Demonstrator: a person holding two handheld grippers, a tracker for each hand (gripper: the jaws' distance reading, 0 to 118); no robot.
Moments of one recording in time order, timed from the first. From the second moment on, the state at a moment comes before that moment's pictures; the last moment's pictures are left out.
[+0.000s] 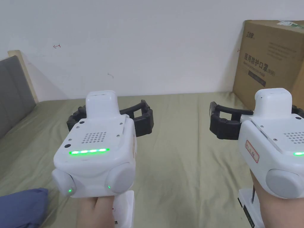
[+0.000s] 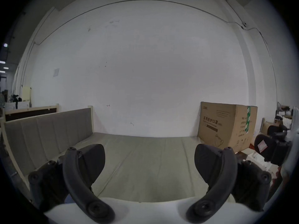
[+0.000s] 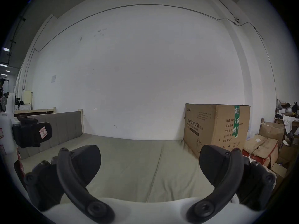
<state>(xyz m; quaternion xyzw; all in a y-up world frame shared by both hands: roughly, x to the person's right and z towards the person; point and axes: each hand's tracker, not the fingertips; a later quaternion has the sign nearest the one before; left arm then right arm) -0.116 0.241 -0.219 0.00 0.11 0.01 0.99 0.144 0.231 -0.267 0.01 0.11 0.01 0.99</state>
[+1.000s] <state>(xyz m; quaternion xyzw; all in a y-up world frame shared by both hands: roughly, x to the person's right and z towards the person) -0.115 0.225 -0.255 -0.08 0.08 0.09 0.99 0.143 0.211 -0.294 -0.03 0.11 -0.01 0.99</state>
